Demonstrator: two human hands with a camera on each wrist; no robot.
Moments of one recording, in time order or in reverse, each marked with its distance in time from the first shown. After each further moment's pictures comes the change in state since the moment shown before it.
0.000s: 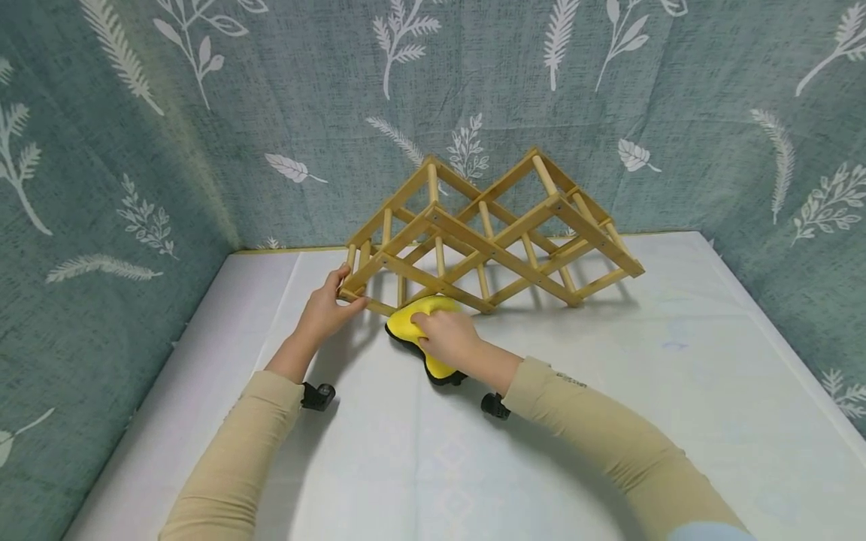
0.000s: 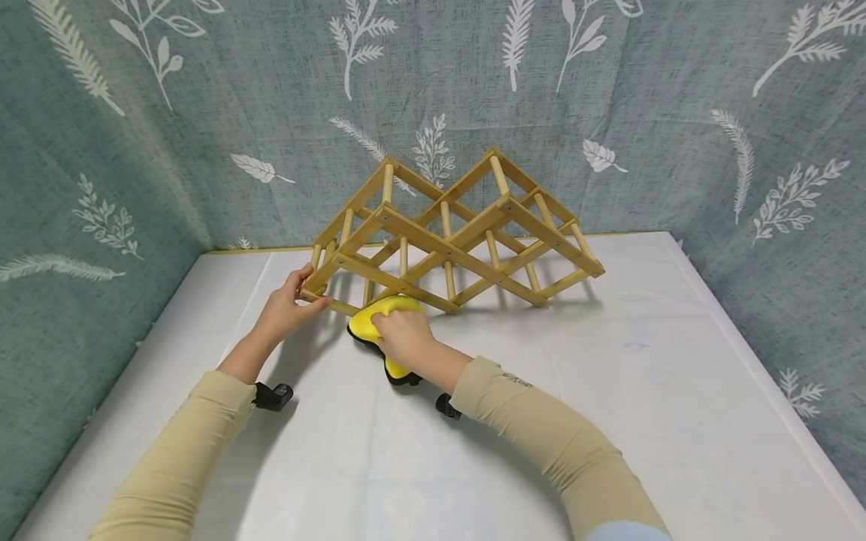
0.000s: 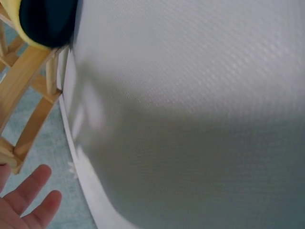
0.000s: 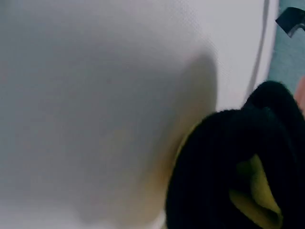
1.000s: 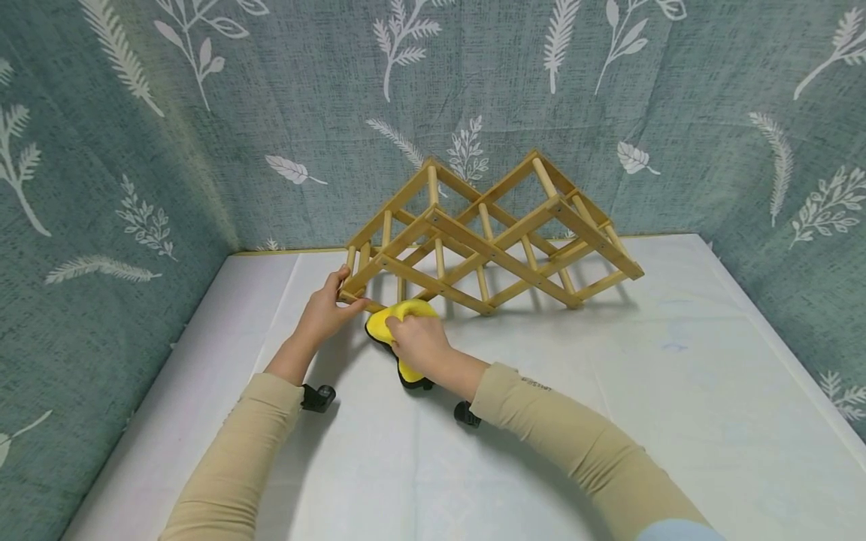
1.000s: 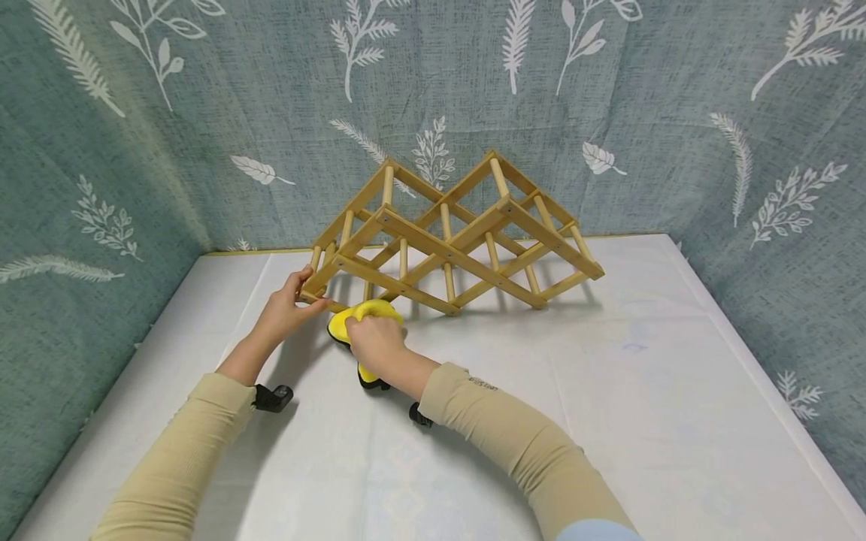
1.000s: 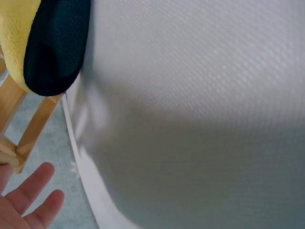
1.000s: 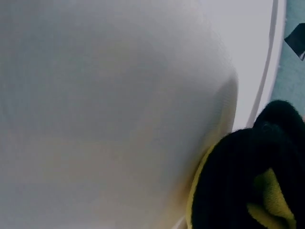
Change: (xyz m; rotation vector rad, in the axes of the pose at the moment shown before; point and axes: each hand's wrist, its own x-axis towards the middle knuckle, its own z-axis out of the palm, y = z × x) left_hand -0.002 -0.002 0.000 -0.011 -0.007 -0.014; right_hand 0.019 -0.031 0.014 -0.092 0.161 -0.045
